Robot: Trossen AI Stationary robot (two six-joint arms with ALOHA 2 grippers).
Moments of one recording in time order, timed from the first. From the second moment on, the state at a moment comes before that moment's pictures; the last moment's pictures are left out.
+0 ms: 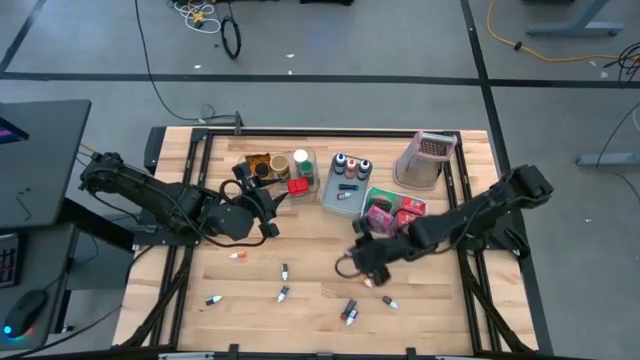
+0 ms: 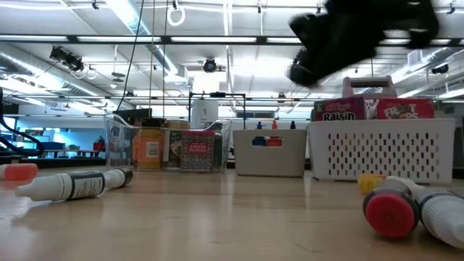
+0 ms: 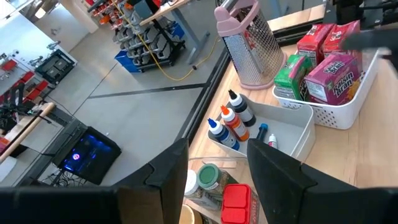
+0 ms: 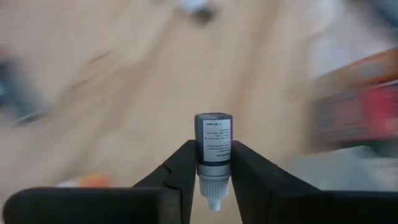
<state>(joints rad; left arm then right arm) -0.38 1.25 1.21 -0.59 -1.00 -0.01 0.39 1.55 1.03 -0.40 0.32 -0.25</state>
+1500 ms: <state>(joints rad) -0.38 1.25 1.21 -0.58 -0.98 -0.01 -0.18 1.70 1.12 -0.44 0.15 -0.49</state>
